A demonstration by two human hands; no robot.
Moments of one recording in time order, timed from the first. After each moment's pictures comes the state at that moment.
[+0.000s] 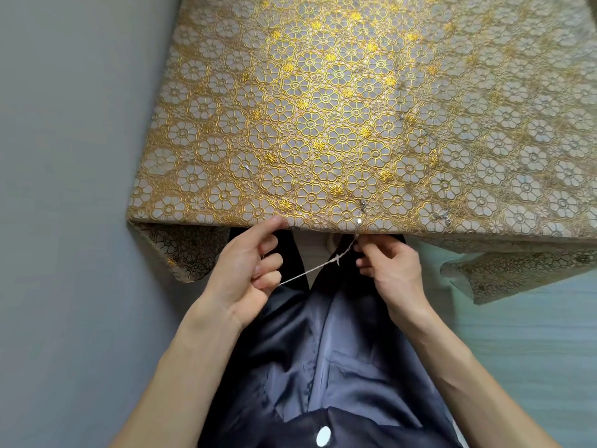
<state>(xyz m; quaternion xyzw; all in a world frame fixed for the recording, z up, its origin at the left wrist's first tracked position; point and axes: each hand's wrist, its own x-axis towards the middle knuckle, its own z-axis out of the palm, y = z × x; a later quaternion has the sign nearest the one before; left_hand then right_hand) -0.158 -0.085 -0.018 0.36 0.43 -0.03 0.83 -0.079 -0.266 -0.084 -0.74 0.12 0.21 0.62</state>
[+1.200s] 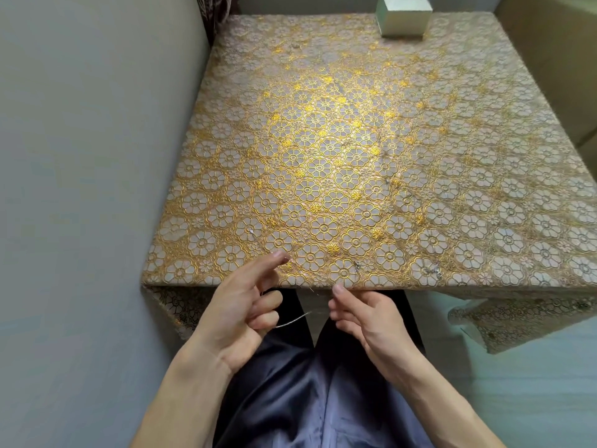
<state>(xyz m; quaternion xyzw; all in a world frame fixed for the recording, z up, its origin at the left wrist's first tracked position) -0.145 -0.072 0.026 0.41 0.36 -0.04 0.84 -0.084 -0.246 -0.054 -0.60 0.12 0.35 0.71</state>
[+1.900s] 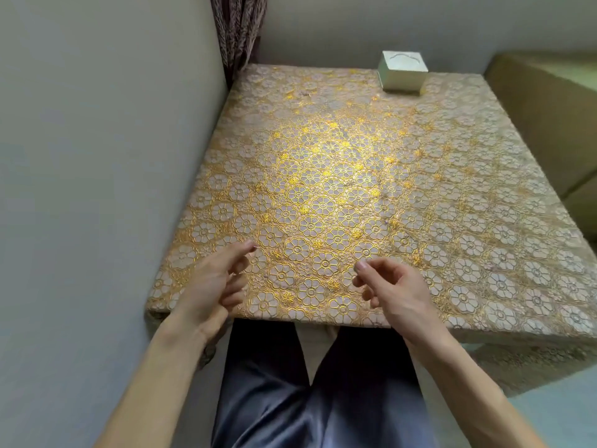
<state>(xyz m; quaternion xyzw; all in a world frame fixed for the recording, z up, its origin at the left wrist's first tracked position) -0.114 -0.009 0.020 0.51 0.33 0.04 0.79 -0.012 -0.247 0.001 -0.75 -0.05 0.21 0.63</state>
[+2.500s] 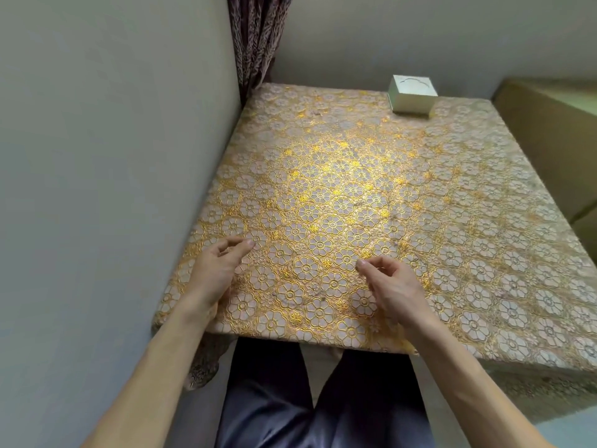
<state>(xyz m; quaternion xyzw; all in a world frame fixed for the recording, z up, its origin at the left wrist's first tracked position) -0.085 0.017 0.024 0.65 0.38 0.12 0.65 0.029 -0.223 -0.006 -0.80 -0.05 0.22 0.55</state>
